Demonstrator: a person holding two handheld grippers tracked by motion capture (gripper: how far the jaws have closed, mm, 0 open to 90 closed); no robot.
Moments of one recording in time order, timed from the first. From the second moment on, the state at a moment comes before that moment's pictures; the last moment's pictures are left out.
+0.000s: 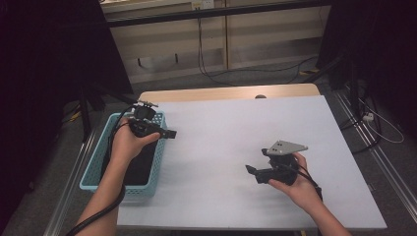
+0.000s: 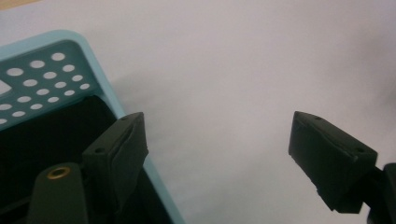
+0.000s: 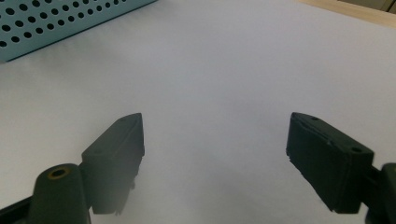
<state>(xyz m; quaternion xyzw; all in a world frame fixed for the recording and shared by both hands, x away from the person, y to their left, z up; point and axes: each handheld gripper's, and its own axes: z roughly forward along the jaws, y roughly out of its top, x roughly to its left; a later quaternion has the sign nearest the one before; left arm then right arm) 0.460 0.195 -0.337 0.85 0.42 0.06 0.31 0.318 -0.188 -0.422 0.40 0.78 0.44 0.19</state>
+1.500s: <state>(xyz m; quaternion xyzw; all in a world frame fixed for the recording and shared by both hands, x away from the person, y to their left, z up) 0.414 0.155 -0.384 0.87 0.36 0.01 0.34 0.300 -0.224 -0.429 0.41 0.78 0.43 0.18</state>
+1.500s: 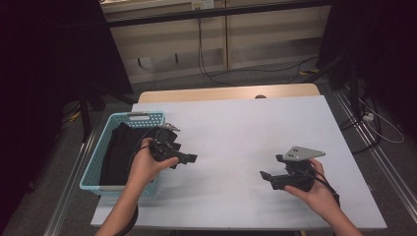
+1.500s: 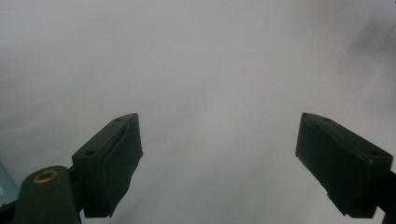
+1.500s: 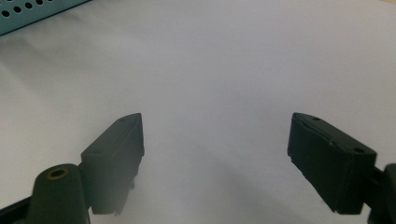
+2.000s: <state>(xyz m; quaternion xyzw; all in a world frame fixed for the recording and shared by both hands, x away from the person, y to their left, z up) 0.402 0.155 -0.391 0.87 0.35 0.01 0.34 0.294 -0.230 -0.431 0.41 0.79 0.42 0.18</state>
